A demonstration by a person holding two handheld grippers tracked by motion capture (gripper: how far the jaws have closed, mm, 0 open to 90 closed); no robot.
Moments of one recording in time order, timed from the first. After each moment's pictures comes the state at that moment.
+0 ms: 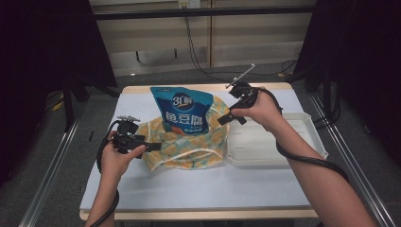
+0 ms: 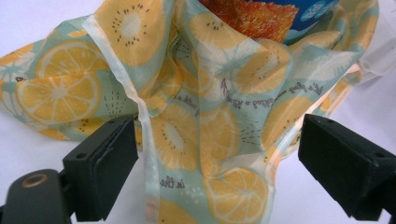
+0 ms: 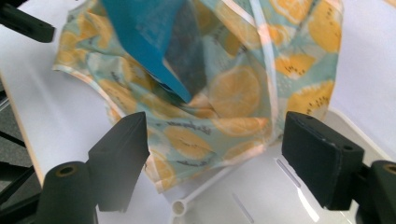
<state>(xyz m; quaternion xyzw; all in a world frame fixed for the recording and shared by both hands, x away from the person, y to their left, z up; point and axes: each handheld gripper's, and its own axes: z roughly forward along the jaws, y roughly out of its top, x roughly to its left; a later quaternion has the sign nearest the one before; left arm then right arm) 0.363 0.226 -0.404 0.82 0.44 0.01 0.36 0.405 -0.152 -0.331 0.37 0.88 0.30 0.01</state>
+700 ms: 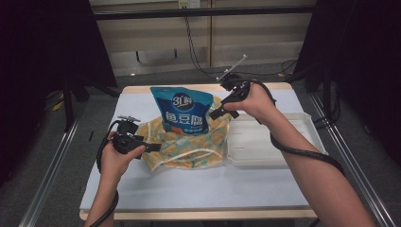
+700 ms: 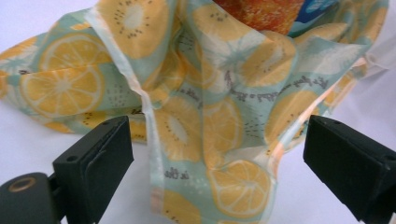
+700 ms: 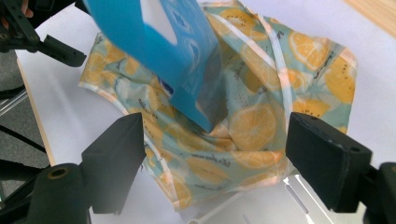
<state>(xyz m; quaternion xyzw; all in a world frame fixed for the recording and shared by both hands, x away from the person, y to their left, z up) 0.363 0.226 -0.403 0.83 0.44 0.01 0.35 0.411 -0.129 -0.306 0.35 0.88 0.31 0.01</state>
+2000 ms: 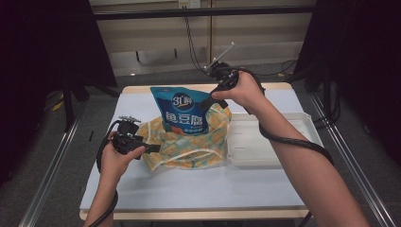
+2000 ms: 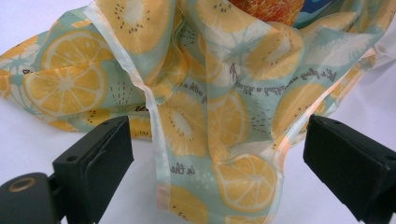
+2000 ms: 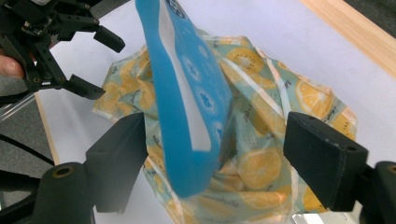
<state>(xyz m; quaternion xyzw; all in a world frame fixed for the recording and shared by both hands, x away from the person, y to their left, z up) 0.363 0.226 -0.405 0.83 0.43 0.01 0.34 0.425 -0.102 -0.280 0.33 0.89 0.32 0.01</state>
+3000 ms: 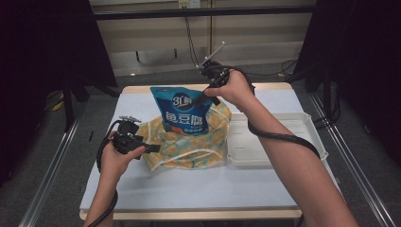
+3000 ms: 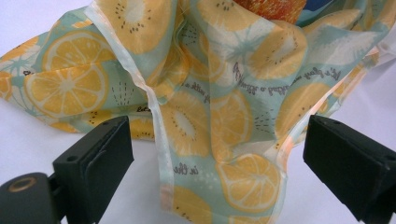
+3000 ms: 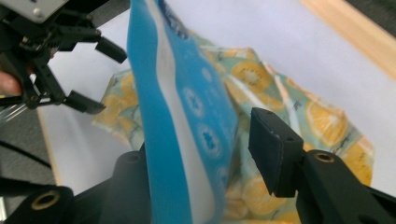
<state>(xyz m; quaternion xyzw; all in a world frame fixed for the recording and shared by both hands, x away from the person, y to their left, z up) 0.365 0.226 -0.407 0.84 0.43 0.02 0.34 0.440 -0.083 -0.285 0.32 0.89 0.32 0.01</state>
